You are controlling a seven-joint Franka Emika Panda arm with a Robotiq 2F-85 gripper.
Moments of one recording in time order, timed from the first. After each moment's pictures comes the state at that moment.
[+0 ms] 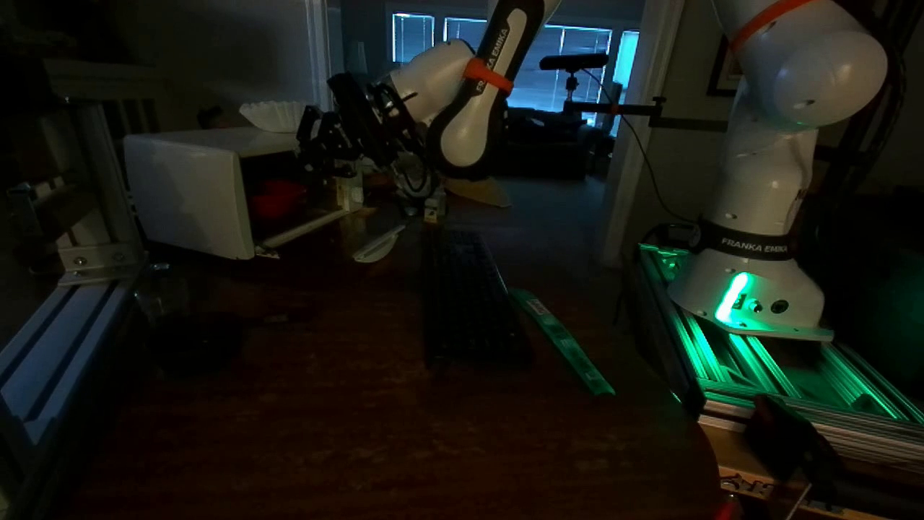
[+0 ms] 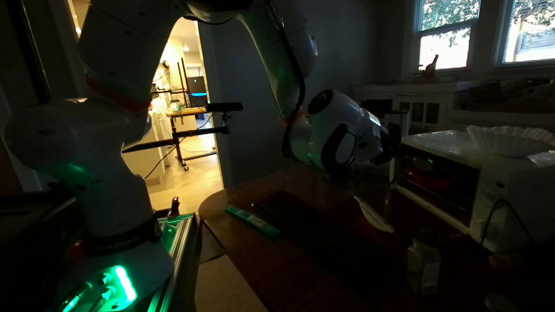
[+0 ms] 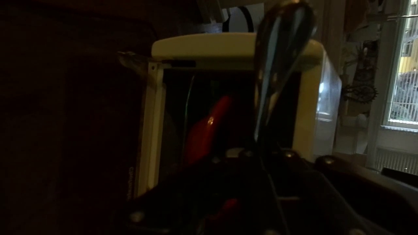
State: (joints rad) arm -0.18 0.55 0.20 -2.21 -0.35 3.77 1.67
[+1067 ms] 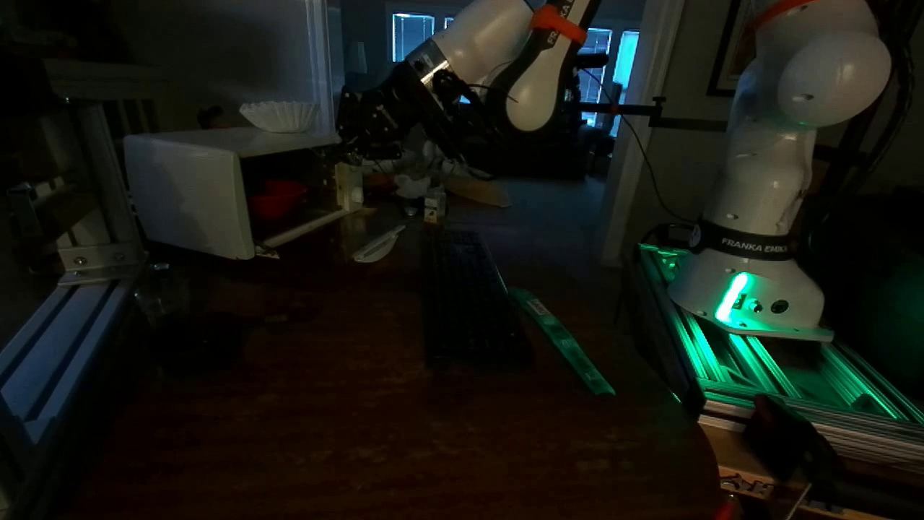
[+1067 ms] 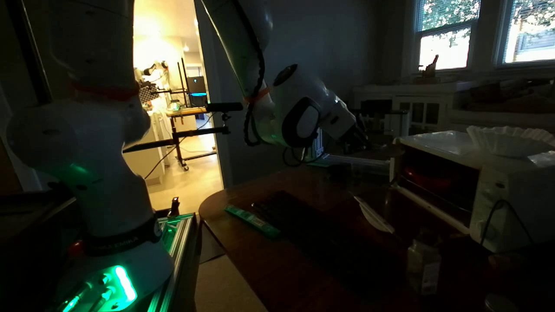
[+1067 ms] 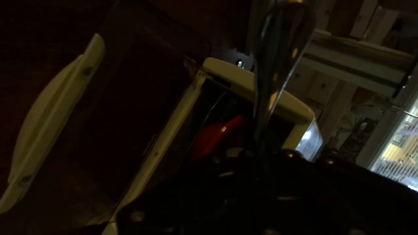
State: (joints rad) arm -0.14 0.23 0.20 -2.53 -0.34 3.66 1.32
